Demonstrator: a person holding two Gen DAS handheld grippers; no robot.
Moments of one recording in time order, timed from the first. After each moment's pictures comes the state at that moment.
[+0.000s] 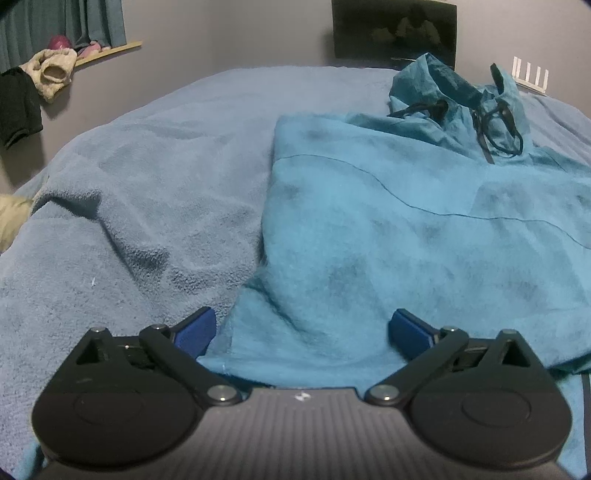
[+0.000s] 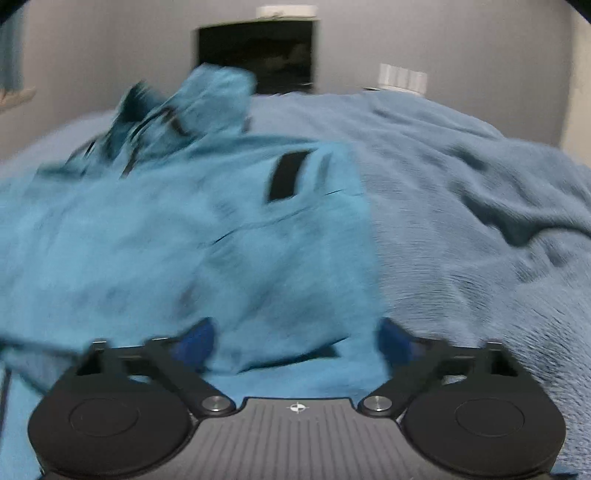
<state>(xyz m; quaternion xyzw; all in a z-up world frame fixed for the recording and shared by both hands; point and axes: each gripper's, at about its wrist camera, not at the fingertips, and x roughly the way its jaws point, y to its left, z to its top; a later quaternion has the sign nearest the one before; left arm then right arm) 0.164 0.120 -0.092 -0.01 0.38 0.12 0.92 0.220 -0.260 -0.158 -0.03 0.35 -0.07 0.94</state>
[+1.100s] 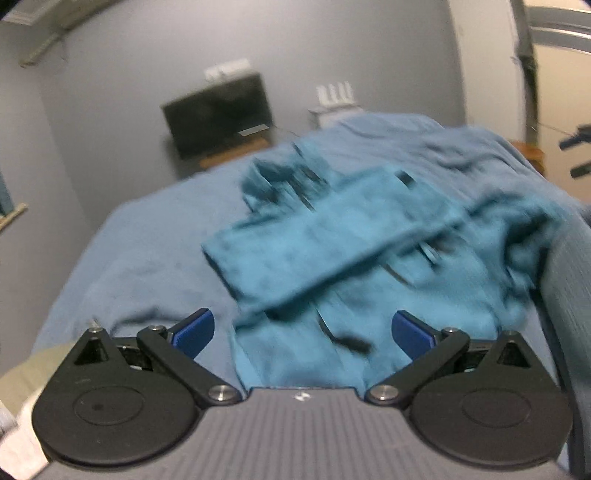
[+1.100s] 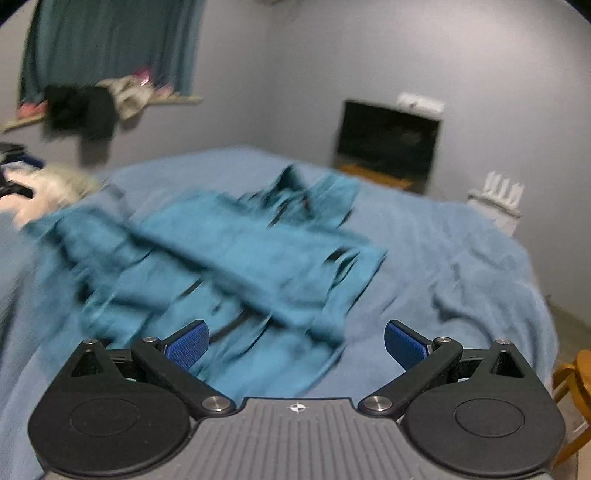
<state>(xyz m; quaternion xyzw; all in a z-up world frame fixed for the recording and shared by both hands) -0.121 0.146 0.092 0.17 0.29 -0.16 0.93 -0.079 -0.360 0.046 -0.12 0.27 0.18 0.94</state>
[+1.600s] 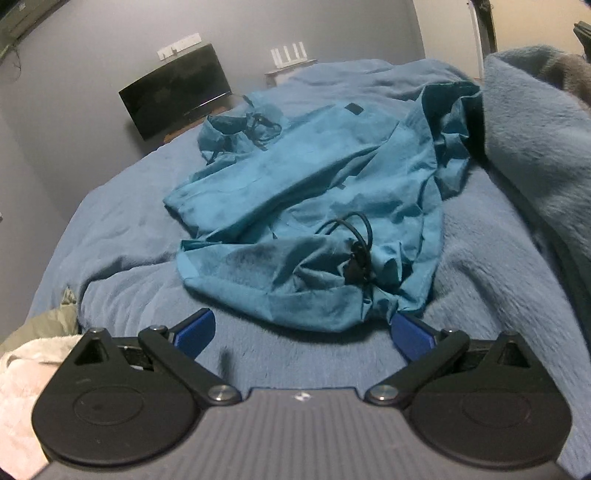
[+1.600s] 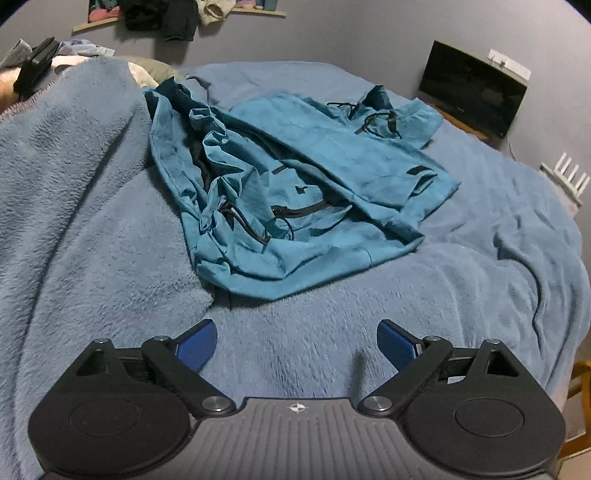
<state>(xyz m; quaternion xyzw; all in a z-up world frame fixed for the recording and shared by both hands) -0.180 0.139 0.018 0.23 0.33 -0.19 0.90 -0.150 -0.333 0.003 -0.22 0.38 0.25 0.86</state>
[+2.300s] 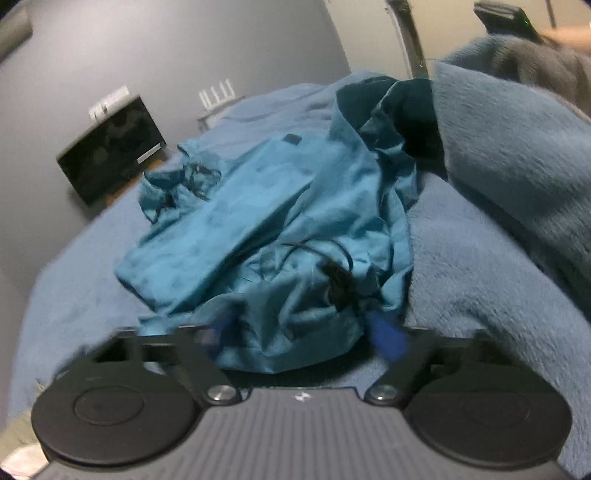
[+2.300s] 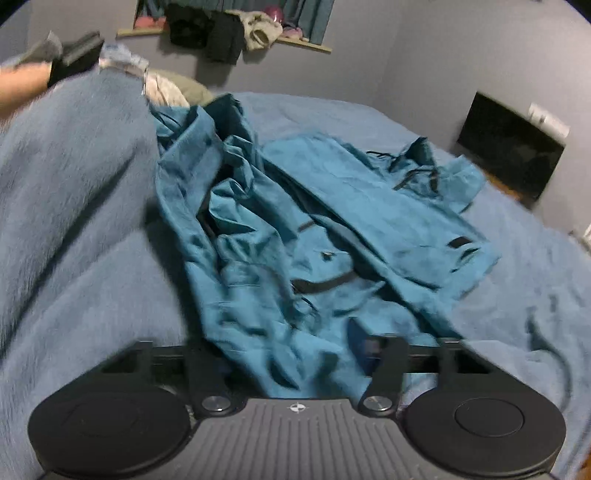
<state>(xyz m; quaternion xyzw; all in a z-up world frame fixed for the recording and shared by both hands) -0.142 0.127 0.020 0.28 0.27 -0.30 0.87 -0.089 -0.284 -0.002 -0.23 0.32 0.33 0.86</state>
